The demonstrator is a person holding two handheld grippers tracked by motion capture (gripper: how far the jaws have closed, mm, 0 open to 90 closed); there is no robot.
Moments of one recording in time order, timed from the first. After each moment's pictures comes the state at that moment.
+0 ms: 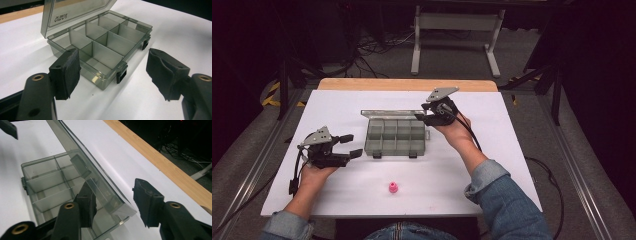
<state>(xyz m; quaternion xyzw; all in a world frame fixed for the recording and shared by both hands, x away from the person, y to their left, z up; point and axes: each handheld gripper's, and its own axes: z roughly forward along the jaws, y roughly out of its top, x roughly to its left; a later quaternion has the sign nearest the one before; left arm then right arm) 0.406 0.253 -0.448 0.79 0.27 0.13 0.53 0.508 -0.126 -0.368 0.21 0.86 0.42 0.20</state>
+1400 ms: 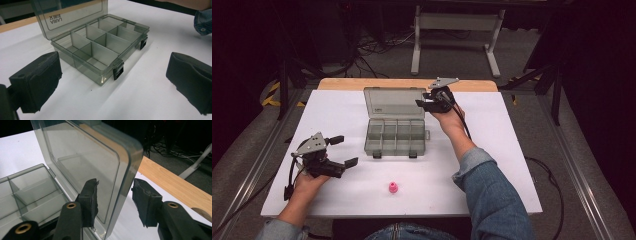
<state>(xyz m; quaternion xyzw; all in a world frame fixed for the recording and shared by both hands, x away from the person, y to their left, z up) 0.385 0.259 -0.449 0.78 0.27 0.17 0.54 0.569 -0.128 -0.390 0.27 0.82 0.46 0.21</state>
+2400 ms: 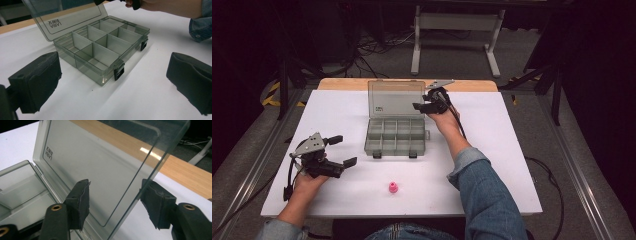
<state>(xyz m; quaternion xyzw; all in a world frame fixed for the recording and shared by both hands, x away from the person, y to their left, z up) 0.386 0.261 -0.449 0.78 0.27 0.17 0.55 0.592 -0.121 -0.419 0.31 0.82 0.45 0.18</state>
